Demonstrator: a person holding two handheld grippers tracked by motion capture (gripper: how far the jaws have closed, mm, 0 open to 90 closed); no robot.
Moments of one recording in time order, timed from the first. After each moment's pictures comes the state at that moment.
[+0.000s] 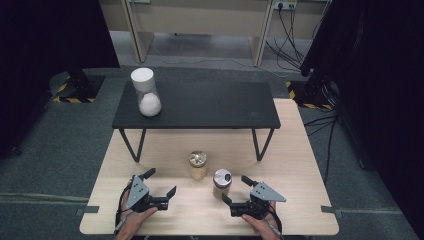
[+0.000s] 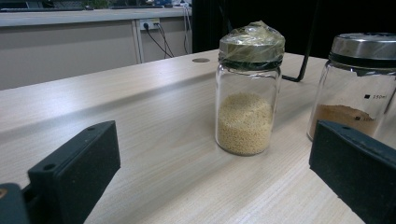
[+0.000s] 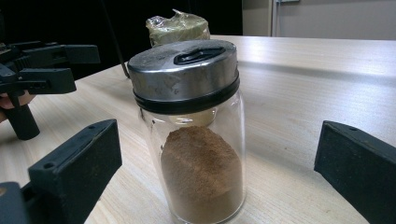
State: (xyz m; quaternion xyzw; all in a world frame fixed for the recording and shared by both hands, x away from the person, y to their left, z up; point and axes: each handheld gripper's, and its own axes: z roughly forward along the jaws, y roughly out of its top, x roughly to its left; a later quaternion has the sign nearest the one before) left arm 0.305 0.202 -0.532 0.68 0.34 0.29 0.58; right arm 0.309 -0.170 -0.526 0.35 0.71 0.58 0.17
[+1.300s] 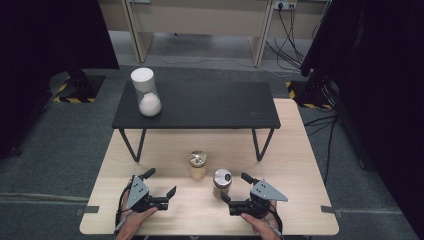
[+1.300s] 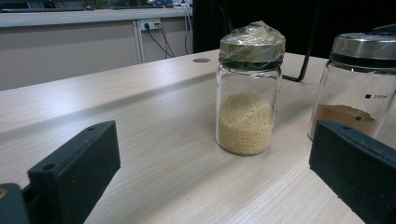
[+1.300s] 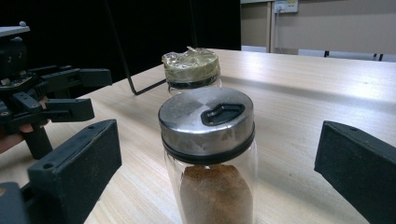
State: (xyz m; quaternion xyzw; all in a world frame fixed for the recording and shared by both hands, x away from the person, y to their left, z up) left arm 0.304 0.201 -0.532 0.68 0.34 0.29 0.58; right arm 0.302 -0.162 -0.497 0.34 0.71 0.59 0.19
